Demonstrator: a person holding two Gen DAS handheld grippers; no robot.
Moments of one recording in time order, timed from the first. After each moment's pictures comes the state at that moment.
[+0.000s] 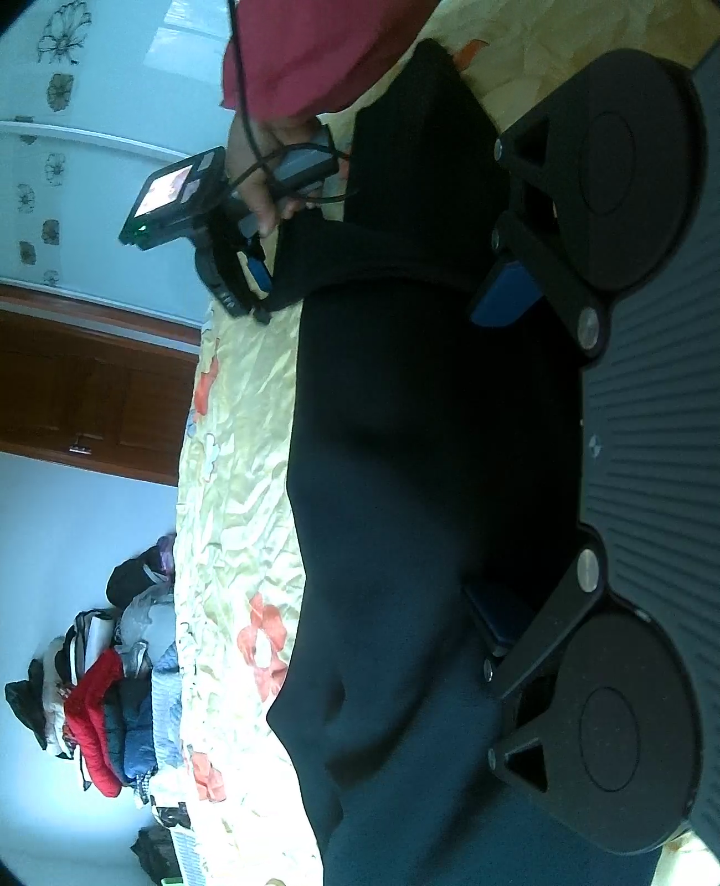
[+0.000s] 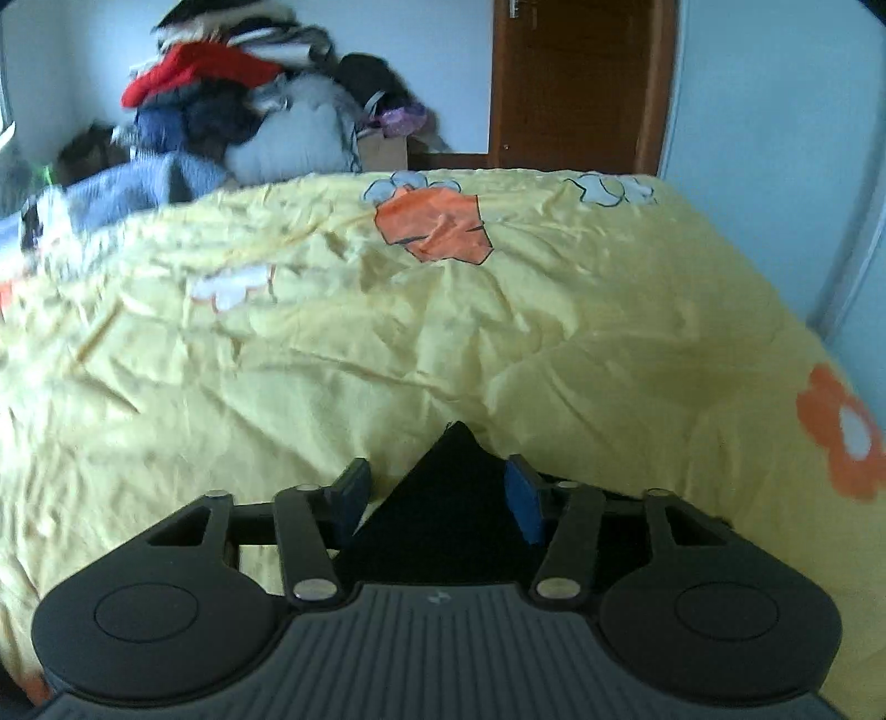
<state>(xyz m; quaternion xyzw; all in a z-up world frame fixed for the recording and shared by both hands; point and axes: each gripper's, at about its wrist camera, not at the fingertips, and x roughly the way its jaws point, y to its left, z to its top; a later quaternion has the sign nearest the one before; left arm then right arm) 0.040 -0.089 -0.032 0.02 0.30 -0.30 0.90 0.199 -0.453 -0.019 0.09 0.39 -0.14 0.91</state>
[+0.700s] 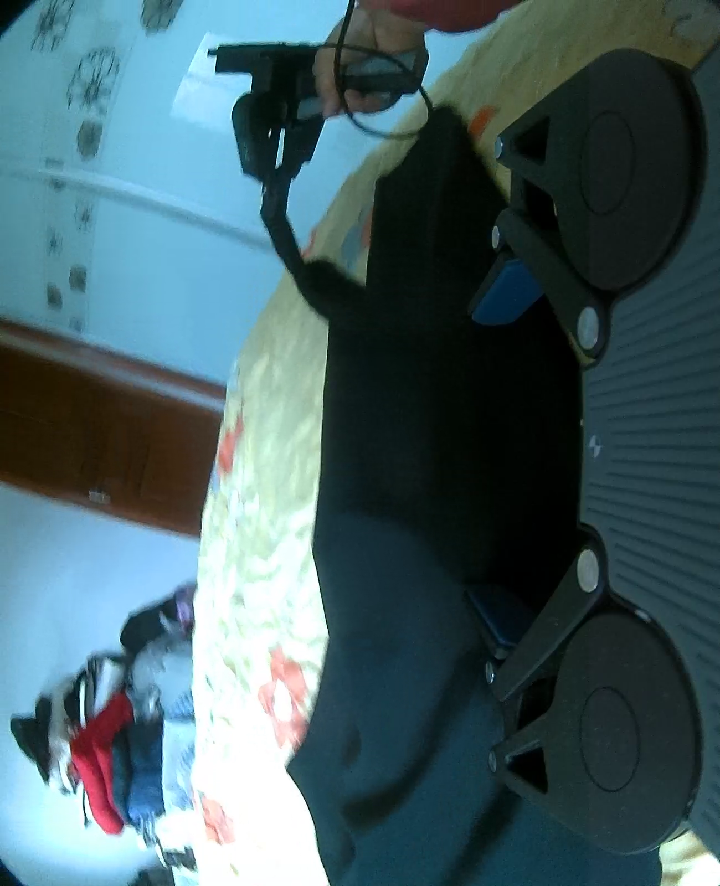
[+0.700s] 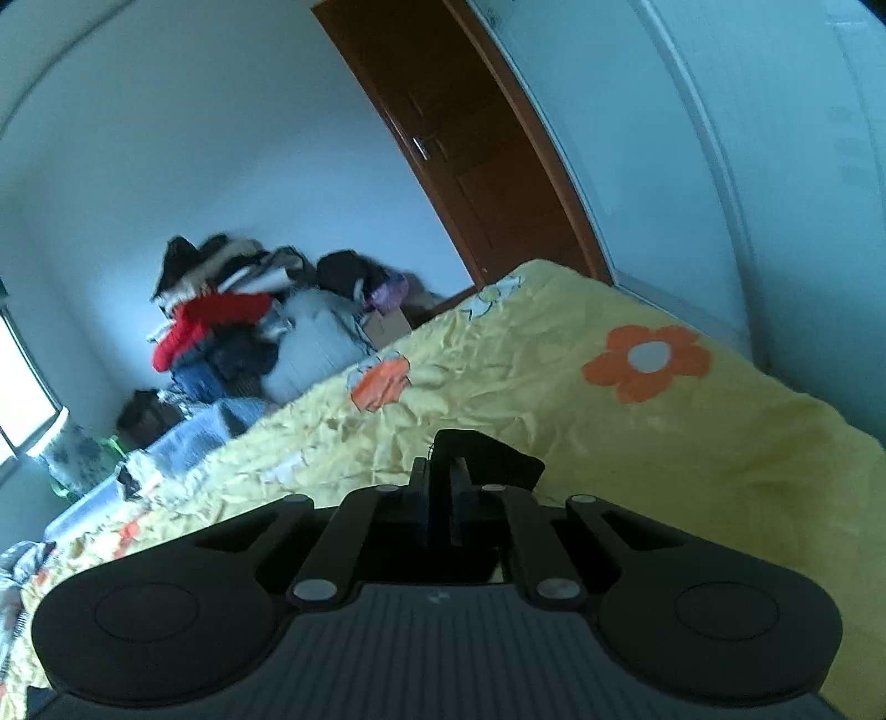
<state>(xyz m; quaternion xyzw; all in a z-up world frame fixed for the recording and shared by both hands) 0.030 -0.097 -0.020 -0.01 0.28 -0.37 0.88 -0.006 -0.531 0.020 0.32 0.17 -0.13 0.92</state>
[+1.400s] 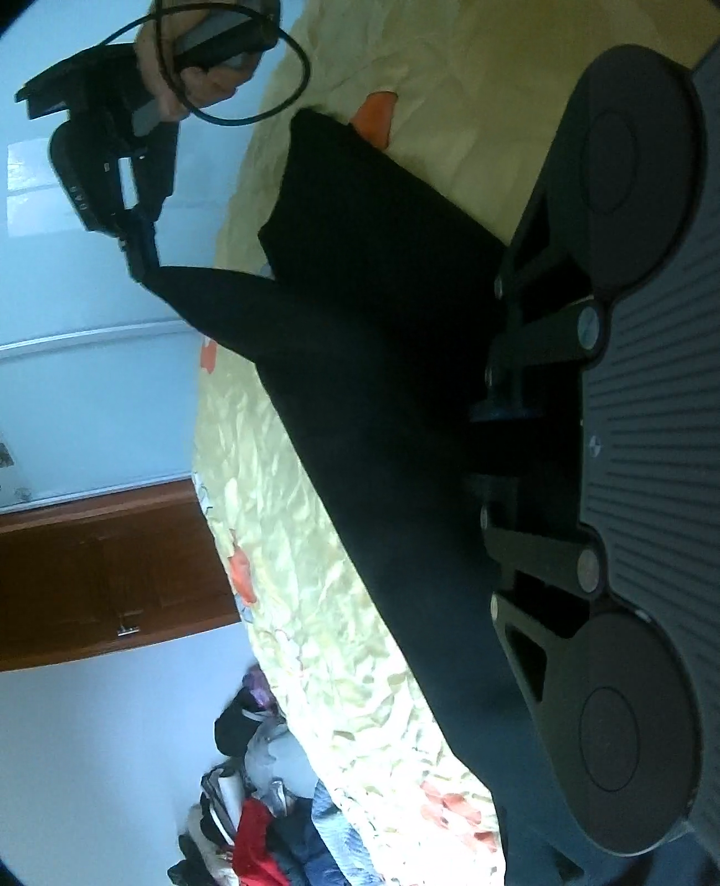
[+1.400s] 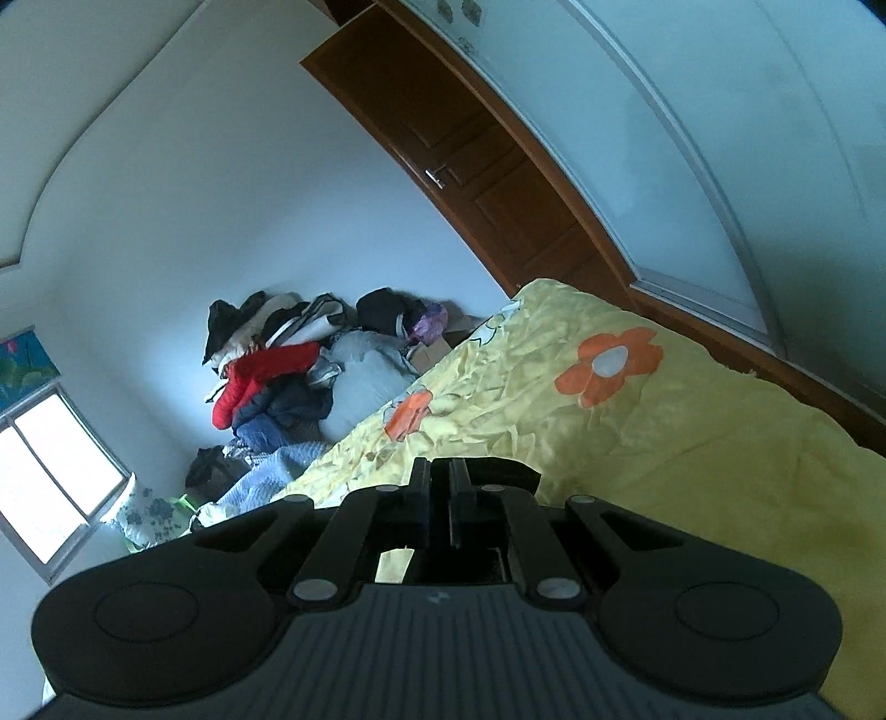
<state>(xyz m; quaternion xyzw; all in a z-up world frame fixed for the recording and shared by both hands) 0.012 -0.219 -0.027 0.21 0.22 -0.41 0.86 -0.068 -0.574 0.009 0.39 0.11 -0.09 0.91</state>
